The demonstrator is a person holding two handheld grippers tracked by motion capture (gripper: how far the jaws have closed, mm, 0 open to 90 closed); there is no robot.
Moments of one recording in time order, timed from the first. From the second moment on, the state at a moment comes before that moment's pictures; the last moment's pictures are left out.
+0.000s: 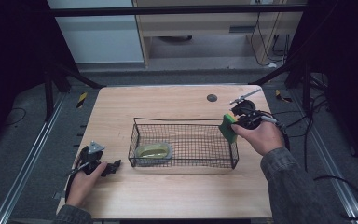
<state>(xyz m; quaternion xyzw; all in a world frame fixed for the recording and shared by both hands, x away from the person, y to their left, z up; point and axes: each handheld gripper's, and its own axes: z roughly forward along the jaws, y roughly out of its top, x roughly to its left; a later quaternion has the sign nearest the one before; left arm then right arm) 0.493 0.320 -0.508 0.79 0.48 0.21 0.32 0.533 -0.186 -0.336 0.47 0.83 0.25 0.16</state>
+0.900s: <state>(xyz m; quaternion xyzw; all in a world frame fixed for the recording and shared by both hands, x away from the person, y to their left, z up) 0.493 0.321 -0.508 0.79 0.48 0.21 0.32 0.545 -0.181 -0.377 0.48 0.83 0.22 0.14</state>
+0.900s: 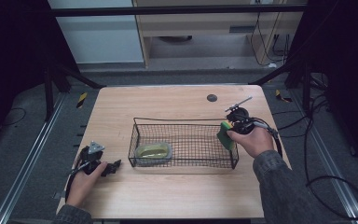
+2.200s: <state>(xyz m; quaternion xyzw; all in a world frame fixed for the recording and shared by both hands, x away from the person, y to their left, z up) 0.493 0.321 -0.508 0.79 0.48 0.21 0.32 0.554 -0.169 -0.405 0.49 0.84 0.19 0.13</state>
